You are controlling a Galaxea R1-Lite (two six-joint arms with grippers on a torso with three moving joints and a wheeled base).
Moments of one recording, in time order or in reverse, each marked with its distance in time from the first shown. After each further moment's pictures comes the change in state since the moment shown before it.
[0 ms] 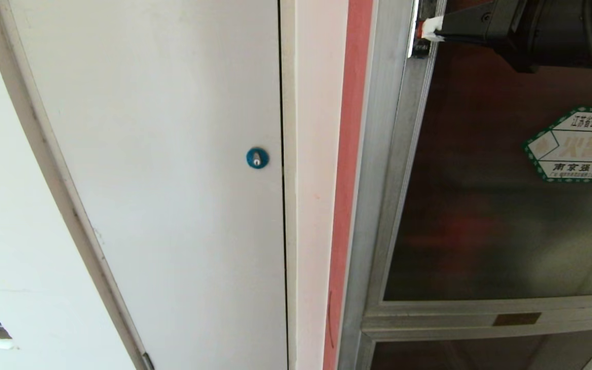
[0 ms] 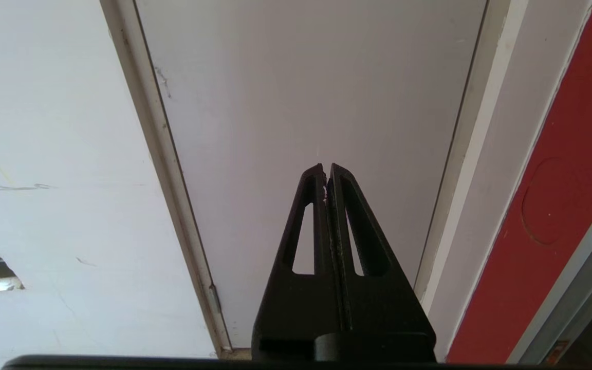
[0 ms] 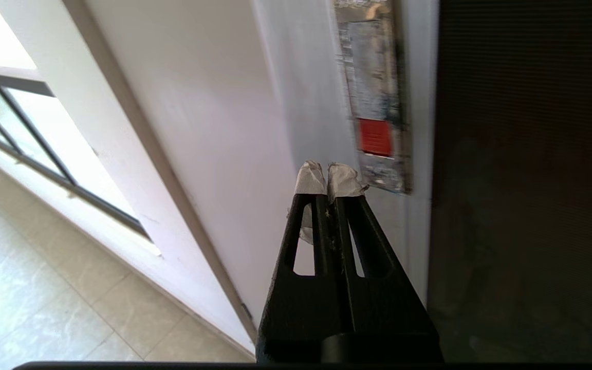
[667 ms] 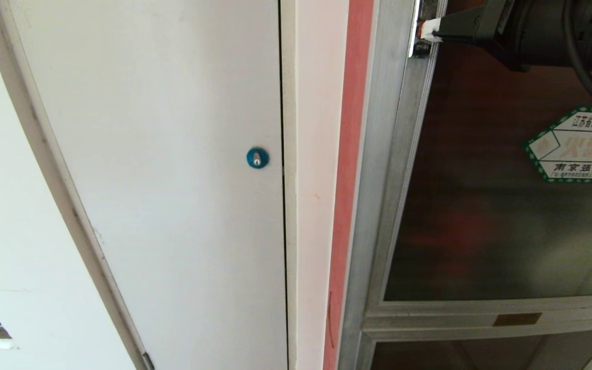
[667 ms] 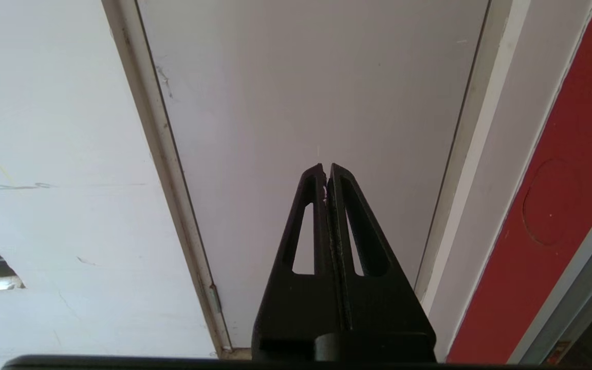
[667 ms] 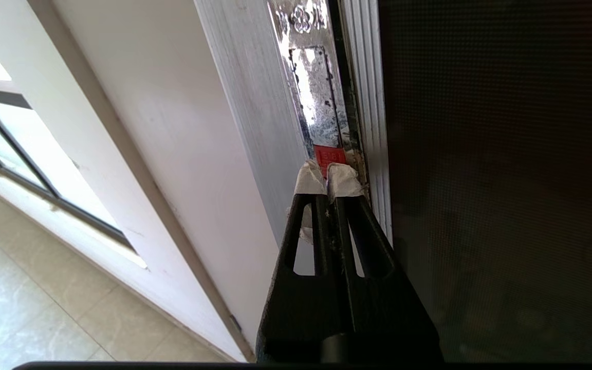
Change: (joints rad) left arm 0.000 0.000 0.000 0.000 0.000 0.001; right arm -0.047 0.035 -0.021 -0.021 -0.001 0.000
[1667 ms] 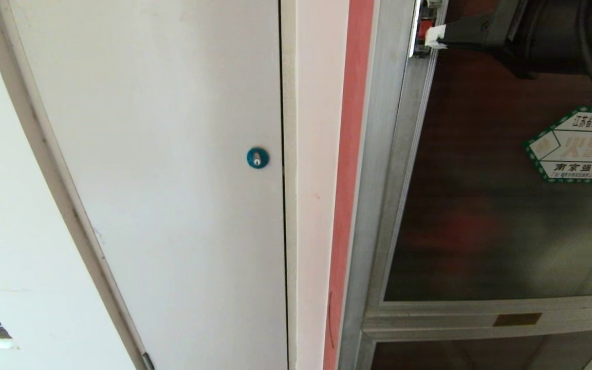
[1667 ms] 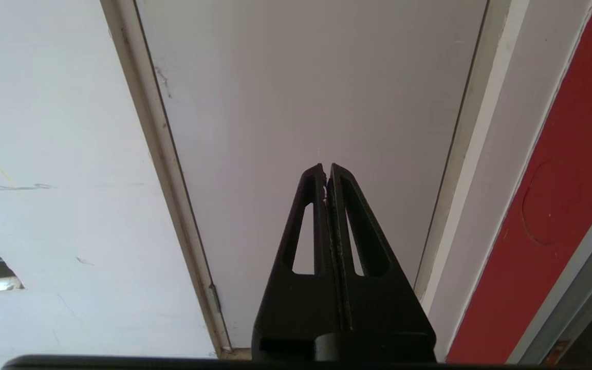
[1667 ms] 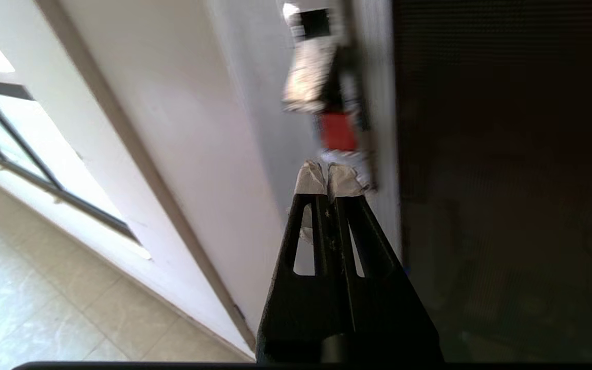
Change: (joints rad) left arm 0.000 0.000 0.000 0.000 0.000 -0.001; right arm 0.028 -0.048 0.050 0.010 0.000 0.004
